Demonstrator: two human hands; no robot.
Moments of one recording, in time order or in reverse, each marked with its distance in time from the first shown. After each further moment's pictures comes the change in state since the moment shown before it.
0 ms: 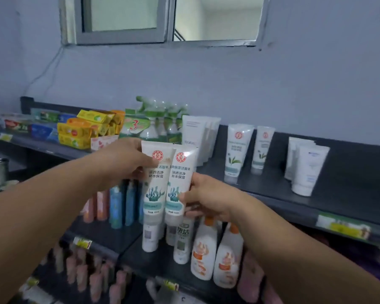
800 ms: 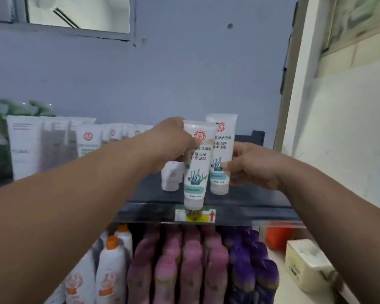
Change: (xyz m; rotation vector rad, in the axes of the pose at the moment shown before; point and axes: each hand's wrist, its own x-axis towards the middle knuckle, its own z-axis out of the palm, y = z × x) left_hand 0.029 0.164 0.323 -0.096 -0.400 0.309; right_hand -0.233 0.024 -0.281 -0.110 0.578 0.081
